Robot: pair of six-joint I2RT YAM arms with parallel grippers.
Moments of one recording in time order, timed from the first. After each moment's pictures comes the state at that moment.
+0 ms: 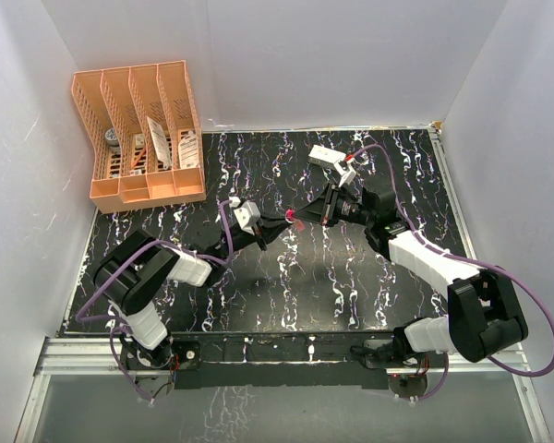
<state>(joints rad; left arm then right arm) -0.66 1.71 0.50 1.46 0.51 -0.14 0.36 1.32 0.73 0.40 -0.74 0.78</state>
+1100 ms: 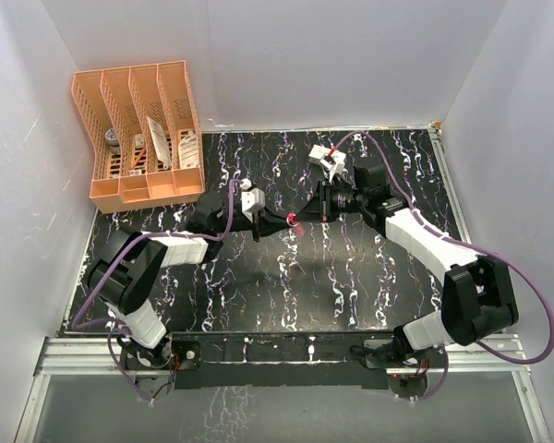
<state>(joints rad) -0.54 1.67 0.69 1.05 0.96 -0.03 0.36 1.42 0.97 -0.07 -0.84 0.44</state>
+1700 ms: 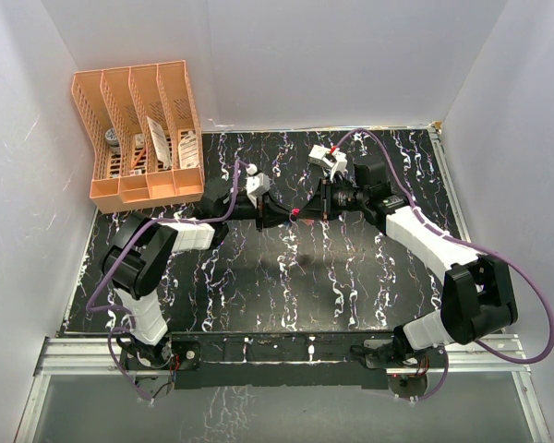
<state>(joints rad) -0.51 1.81 0.85 1.02 1.06 -0.16 0.35 1.42 1.00 -0.12 -0.78 0.39</state>
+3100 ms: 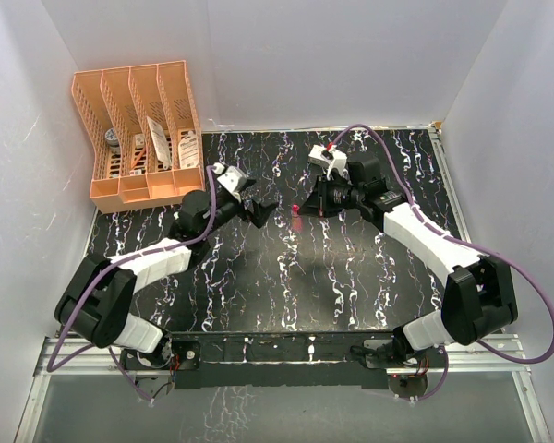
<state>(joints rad) -0.52 1.45 0.65 0.82 0.40 -0.04 0.39 1.42 1.06 -0.22 -0.59 0.37</state>
